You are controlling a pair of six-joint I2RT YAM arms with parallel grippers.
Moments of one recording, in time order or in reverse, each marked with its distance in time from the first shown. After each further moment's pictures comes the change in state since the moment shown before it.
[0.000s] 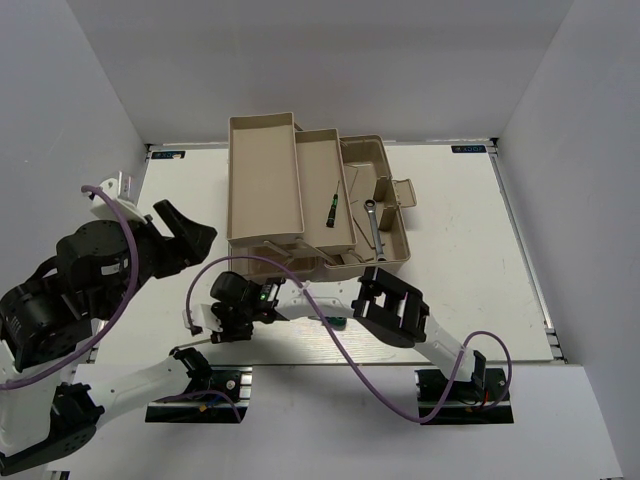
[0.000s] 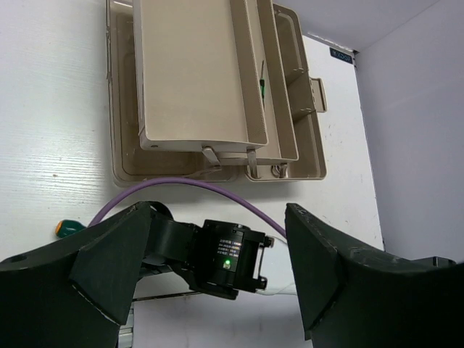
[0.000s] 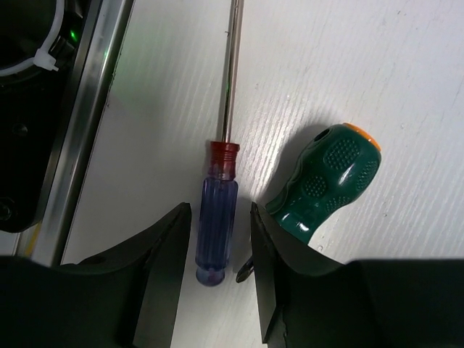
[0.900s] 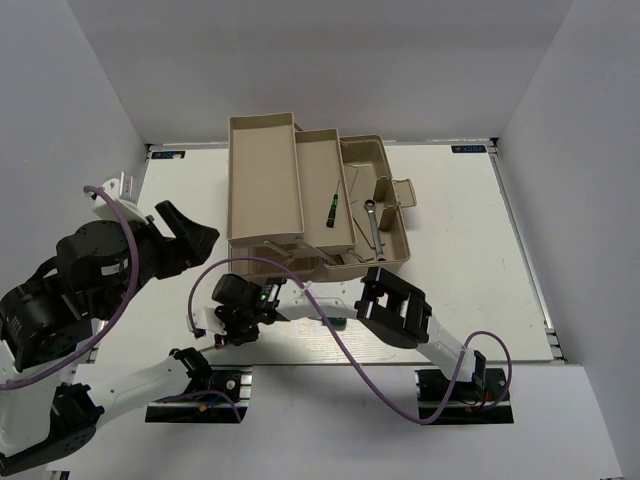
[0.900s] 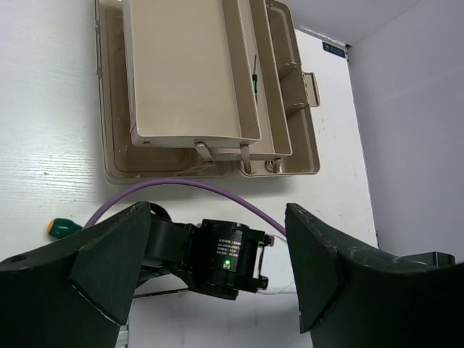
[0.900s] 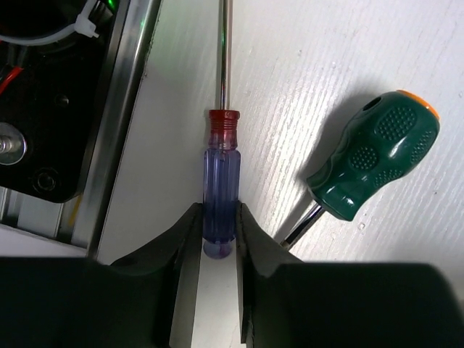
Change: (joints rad) left arm 0.000 -0.003 -0.002 0.008 0.026 -0.003; right arm 0.002 -0.016 0.000 -0.114 -0.014 0.025
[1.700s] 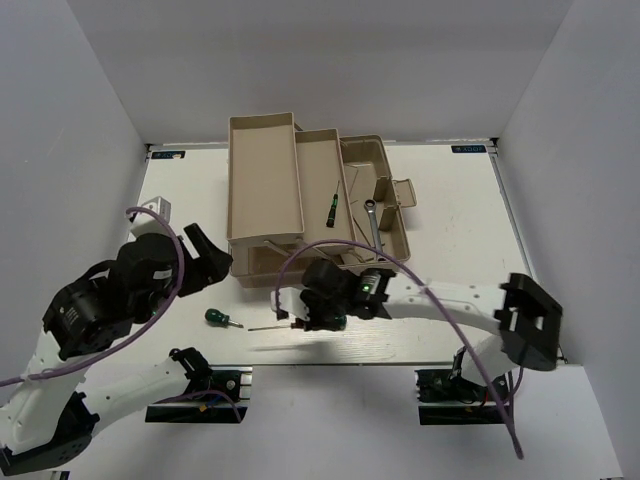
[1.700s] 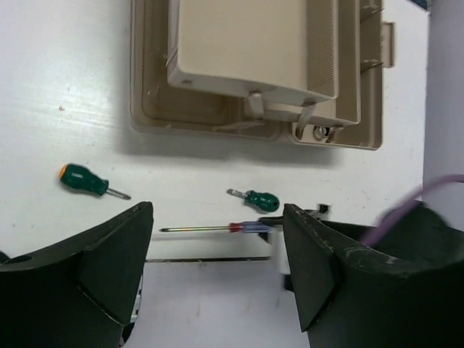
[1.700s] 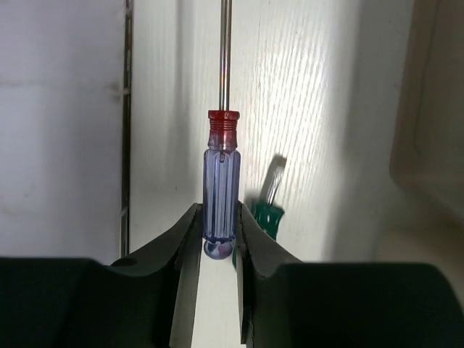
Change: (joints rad) left arm 0.000 -0.079 -0.296 -0.002 0.007 -0.122; right arm -0.121 -0.728 -0.673 -0.061 0.122 0.050
